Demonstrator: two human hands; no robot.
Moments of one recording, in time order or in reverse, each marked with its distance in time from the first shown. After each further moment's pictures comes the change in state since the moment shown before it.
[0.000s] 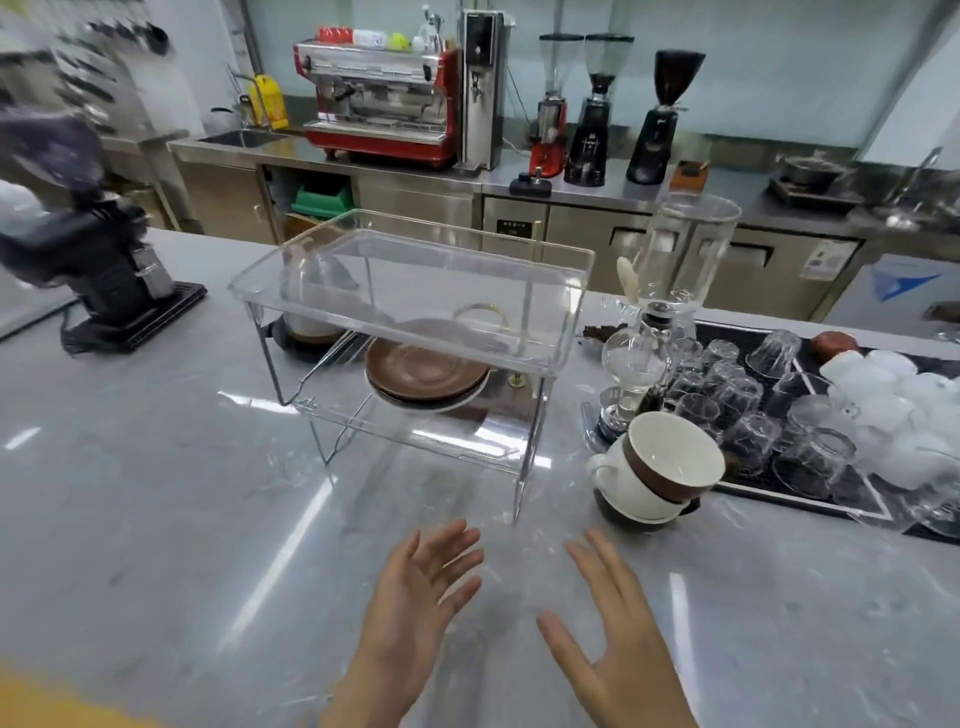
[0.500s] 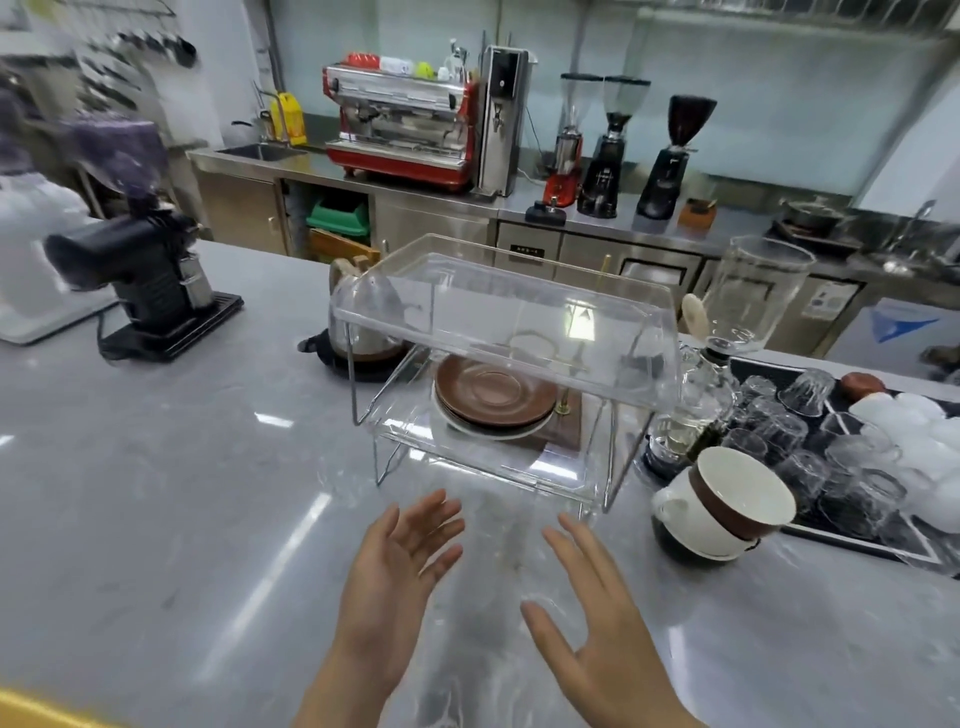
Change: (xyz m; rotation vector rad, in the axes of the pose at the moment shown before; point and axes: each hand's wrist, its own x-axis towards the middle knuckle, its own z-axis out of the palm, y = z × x) left_hand 0.002 0.090 -0.056 0.001 -0.044 0.209; right_hand 0.037 -0.080 0.061 -0.059 -0.076 -0.106
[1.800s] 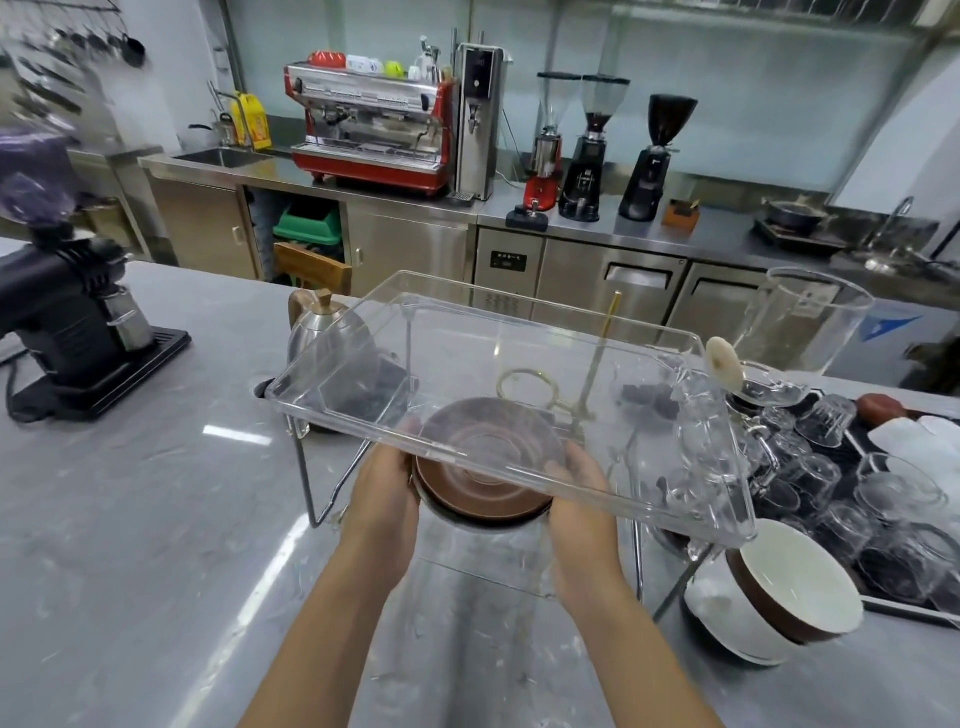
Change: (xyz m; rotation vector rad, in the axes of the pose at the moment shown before) left_hand 0.138 0.081 0.077 0.267 -0.141 0.212; right_hand 0.195 -0.009 0.018 0.860 0.292 0.591
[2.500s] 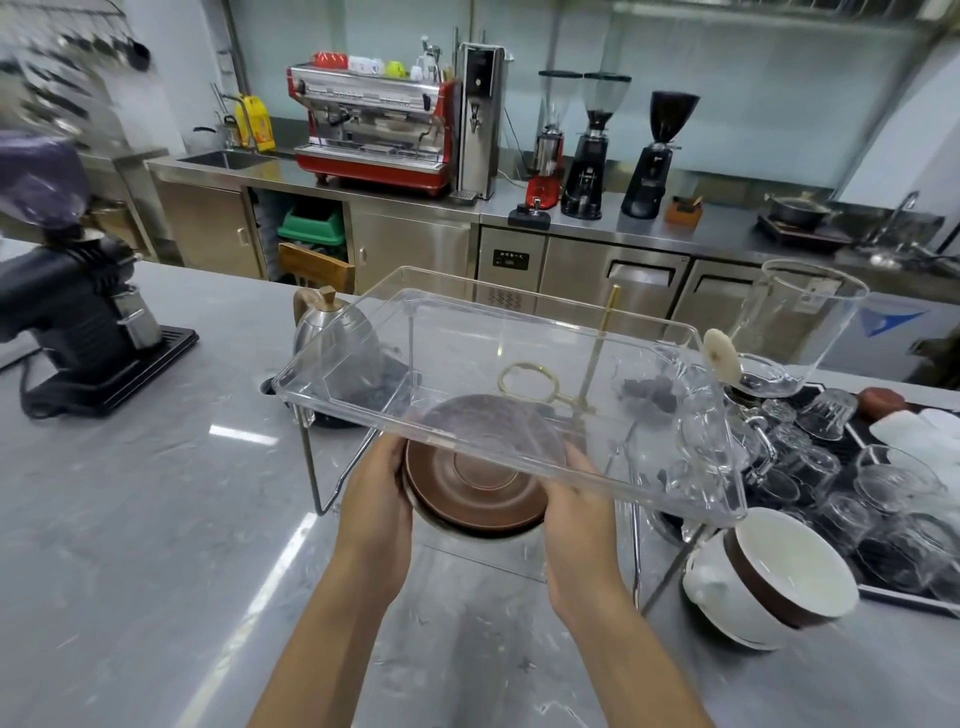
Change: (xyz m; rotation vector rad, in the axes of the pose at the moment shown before) left_hand -0.030 0.009 0.001 -0.053 0.041 0.029; right_hand -0.026 -0.014 0.005 -0.036 -0.035 -0.002
